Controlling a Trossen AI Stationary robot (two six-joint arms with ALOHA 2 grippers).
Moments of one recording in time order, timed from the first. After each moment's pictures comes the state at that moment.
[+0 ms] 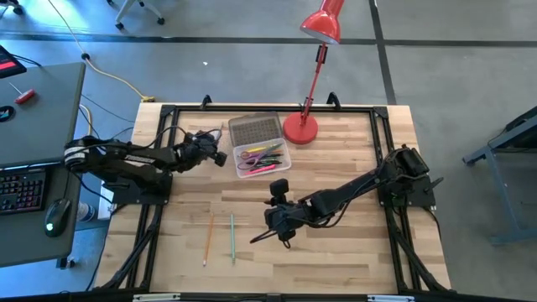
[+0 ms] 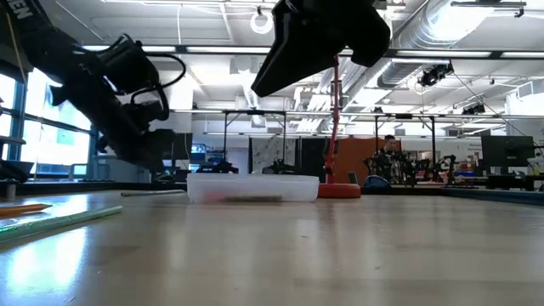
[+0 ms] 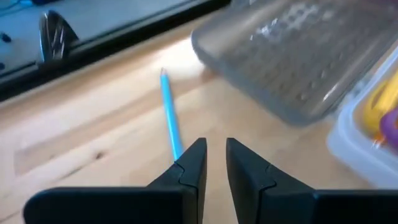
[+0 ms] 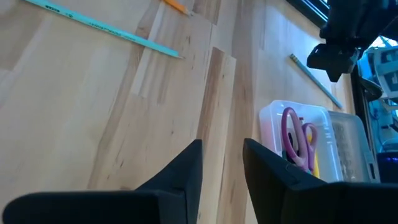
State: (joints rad) left arm 0.34 1.21 0.28 0.18 -0.59 -0.40; right arm 0.37 1.87 1.38 -0.39 0.53 -0.15
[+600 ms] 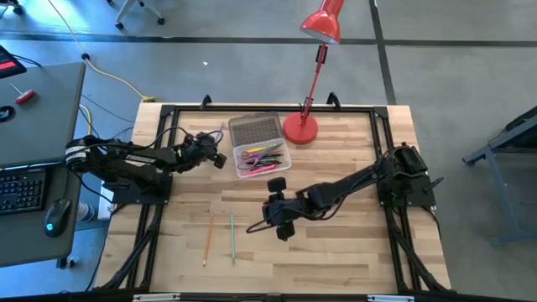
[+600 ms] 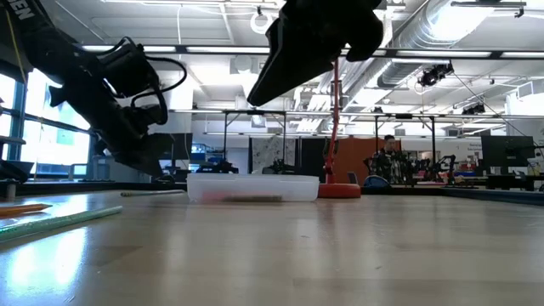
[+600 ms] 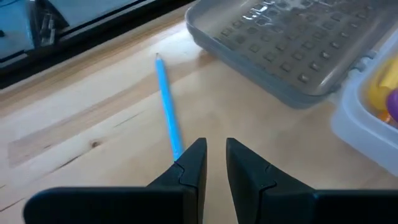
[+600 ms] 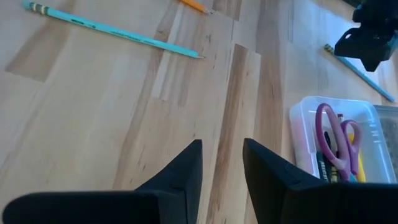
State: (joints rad) left arm 0.34 1.23 0.28 0.15 -0.56 -0.40; right arm 0.32 1.87 1.38 -0.38 0.36 -0.10
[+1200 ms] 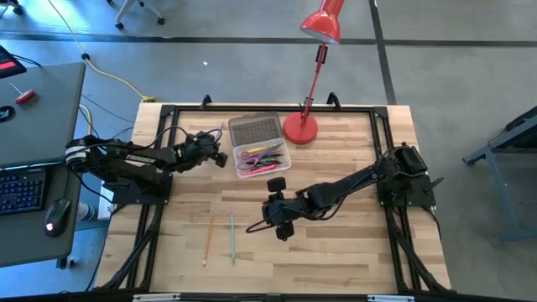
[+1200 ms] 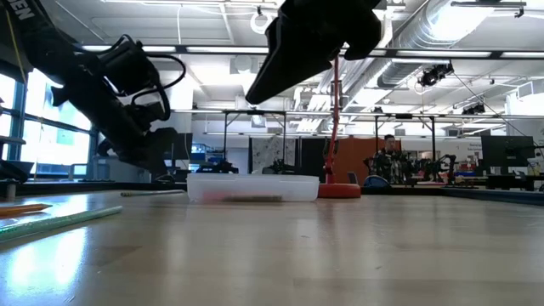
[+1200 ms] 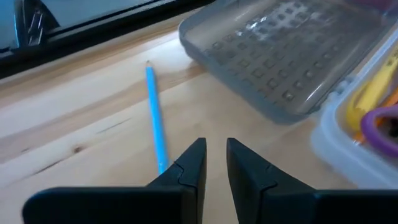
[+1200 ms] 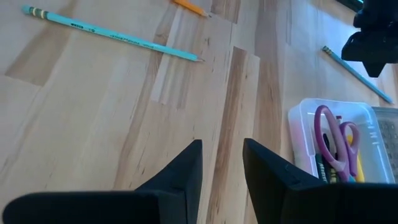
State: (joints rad) left arm 0.34 1.23 0.28 0.20 -0.54 -0.45; right arm 0.32 1.87 1.38 -0.37 0.36 -0.10
